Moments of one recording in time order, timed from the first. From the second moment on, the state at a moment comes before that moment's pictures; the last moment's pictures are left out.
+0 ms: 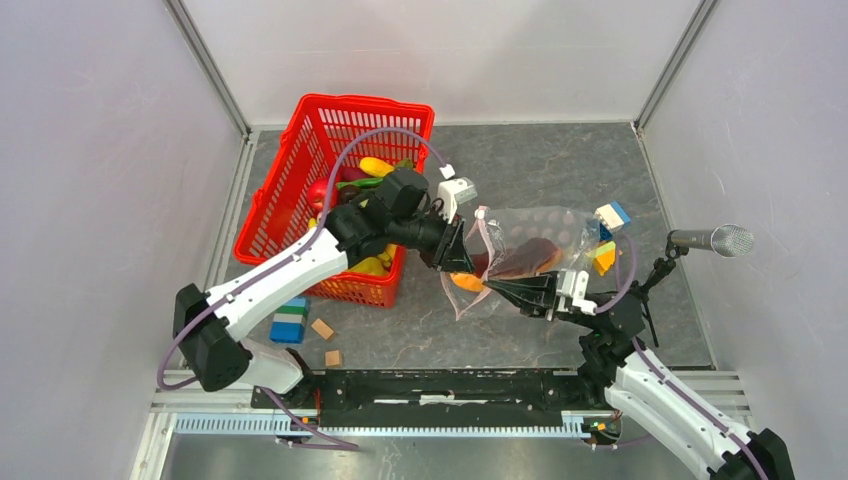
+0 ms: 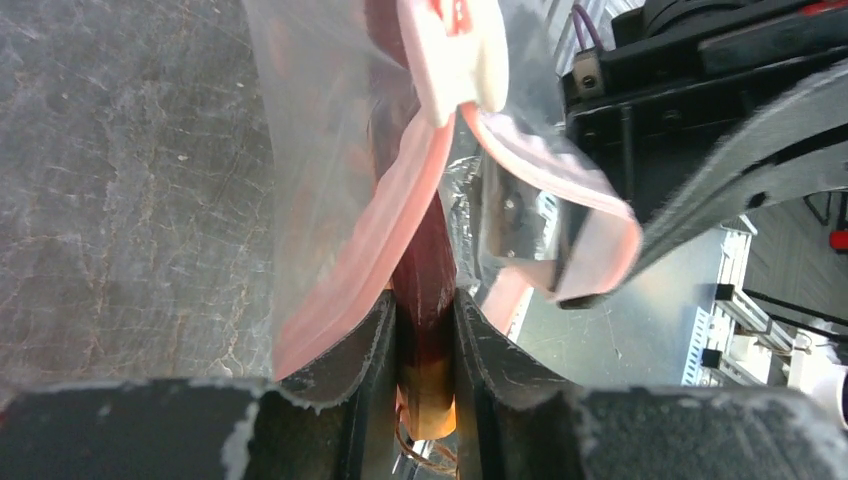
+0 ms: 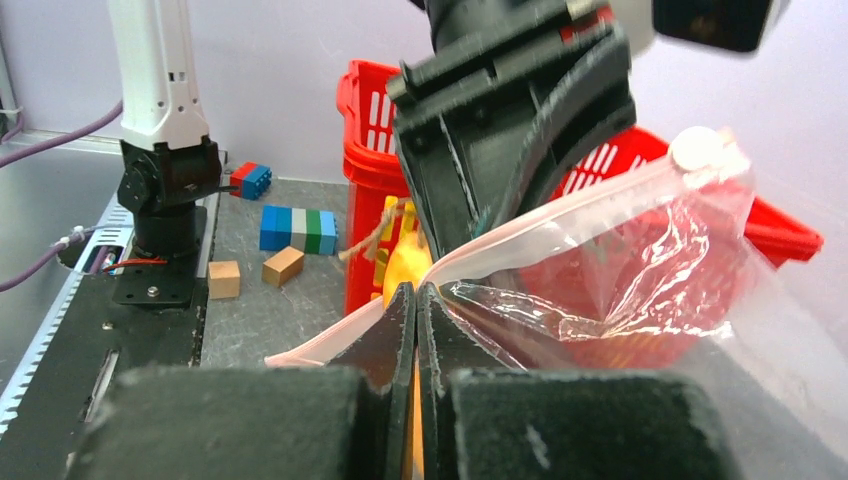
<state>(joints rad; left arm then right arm) -0.84 1.41 1.31 -0.53 0.55 -0.26 0.58 0.55 0.16 0.82 -0.72 0.03</state>
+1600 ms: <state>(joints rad) -0.92 1.08 1.26 -0.47 0.03 -0.22 0.58 0.45 0.15 0.86 -0.37 0.25</state>
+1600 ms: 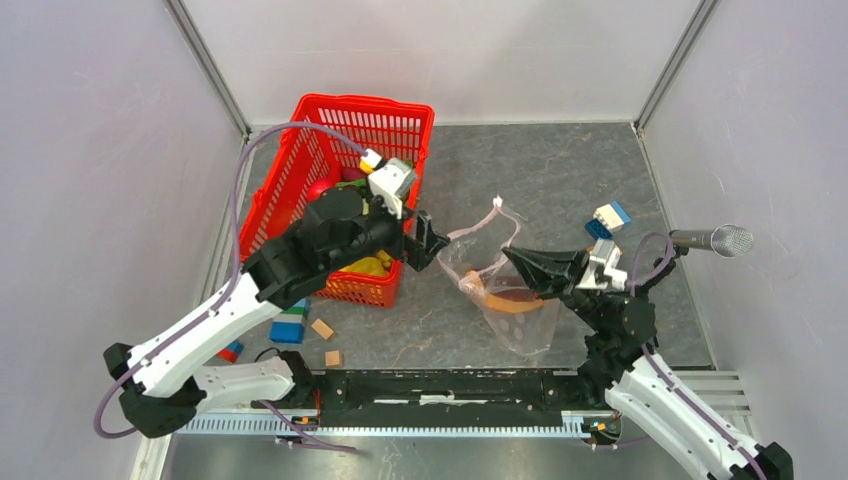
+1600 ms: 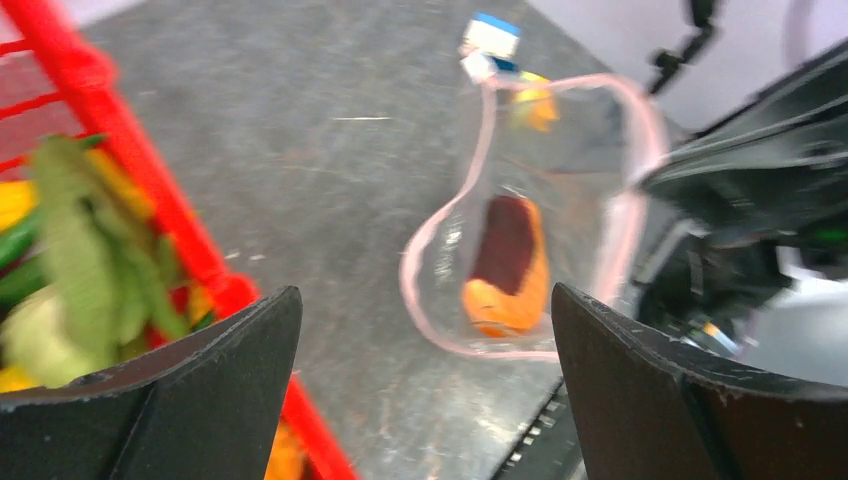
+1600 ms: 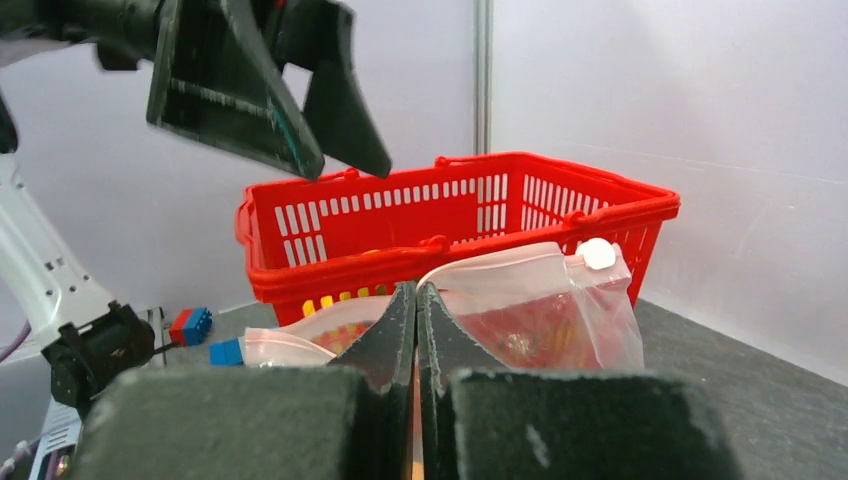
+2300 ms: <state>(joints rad) -0.39 1.29 1.20 -0.43 -0.03 -0.26 0.58 0.56 0.36 0.46 -0.31 0.28</state>
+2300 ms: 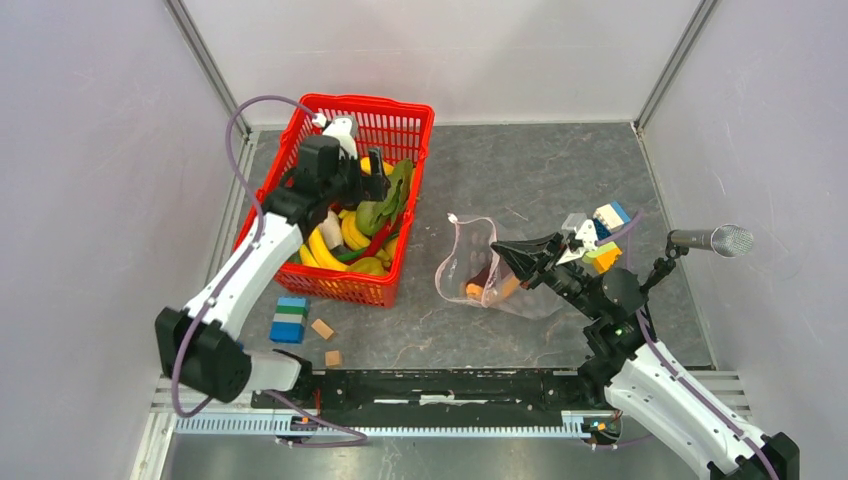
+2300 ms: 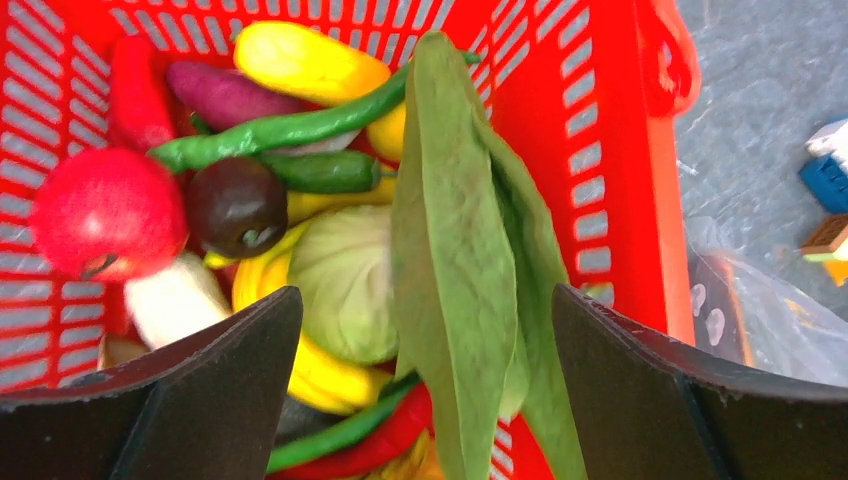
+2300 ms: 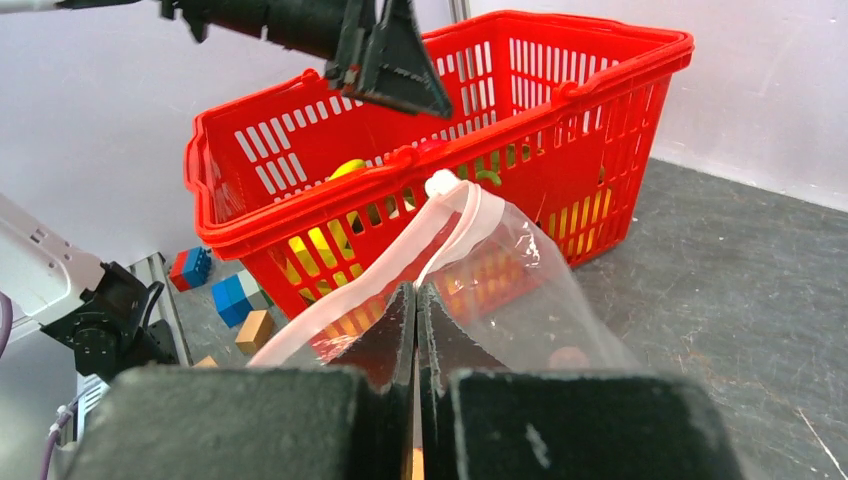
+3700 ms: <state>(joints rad) -0.31 1.18 1.15 -0.40 0.19 -0.33 0.58 0.54 0.30 0.46 -0.31 0.29</state>
